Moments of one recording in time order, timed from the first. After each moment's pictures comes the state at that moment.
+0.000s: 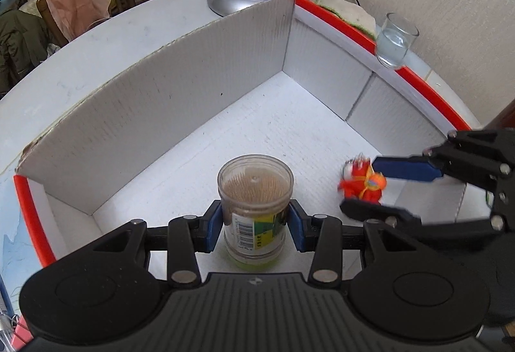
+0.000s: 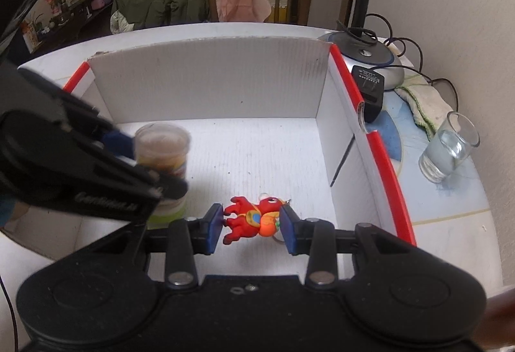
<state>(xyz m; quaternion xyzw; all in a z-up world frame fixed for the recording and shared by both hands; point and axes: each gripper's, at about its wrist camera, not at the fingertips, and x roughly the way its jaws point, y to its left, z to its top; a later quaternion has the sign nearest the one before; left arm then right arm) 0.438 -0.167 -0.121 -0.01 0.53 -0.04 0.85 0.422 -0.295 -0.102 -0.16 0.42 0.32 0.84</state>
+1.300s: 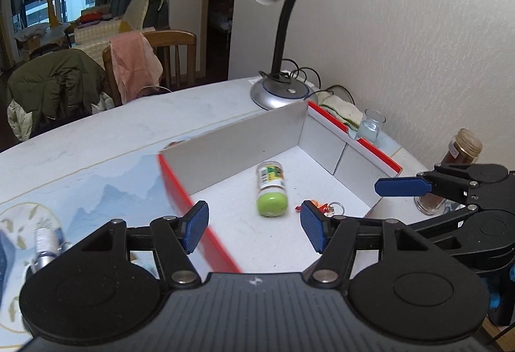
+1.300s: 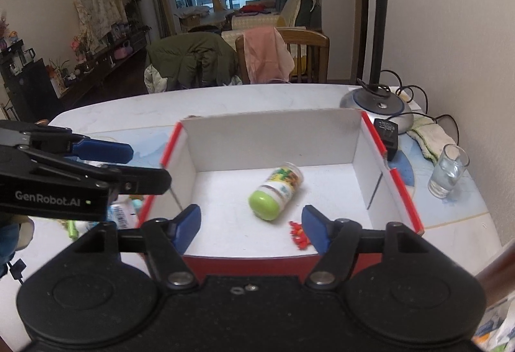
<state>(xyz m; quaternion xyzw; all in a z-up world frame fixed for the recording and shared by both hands) 0.270 -0.121 -0.013 -0.06 0.36 0.00 0.93 0.323 -0.291 -0.023 -0.09 0.35 0.35 0.86</state>
